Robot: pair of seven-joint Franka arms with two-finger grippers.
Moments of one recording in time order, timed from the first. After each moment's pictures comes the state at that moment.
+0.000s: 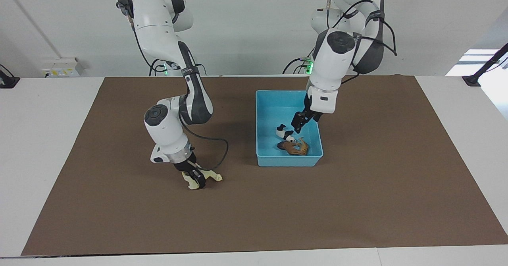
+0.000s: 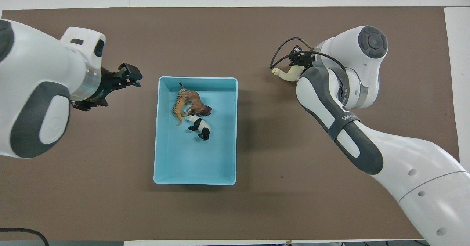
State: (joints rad) left arm -0.09 0.01 -0.15 -1.80 -0.03 1.86 -0.66; right arm 0.25 0.51 -0.03 -1.63 0.28 2.32 0.76
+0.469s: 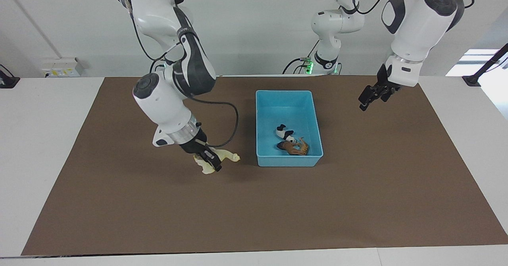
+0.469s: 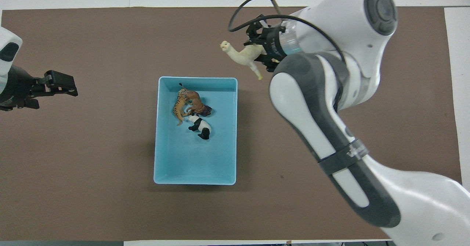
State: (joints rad) left arm 0.08 -0.03 -0.15 -1.73 -0.03 1.69 -0.26; right arm 0.43 0.43 0.01 -1.41 0.42 2.22 1.17
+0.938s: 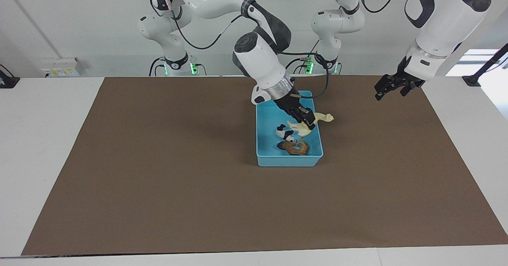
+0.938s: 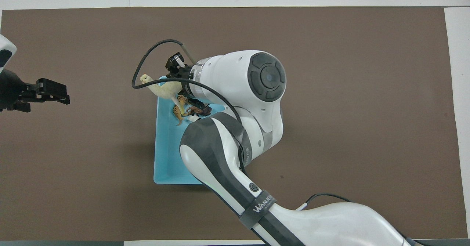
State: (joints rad) left arm -0.10 0.00 0.06 -1.66 -0.02 1.60 -0.13; right arm 0.67 0.50 0.01 -1.43 0.49 2.40 1.32
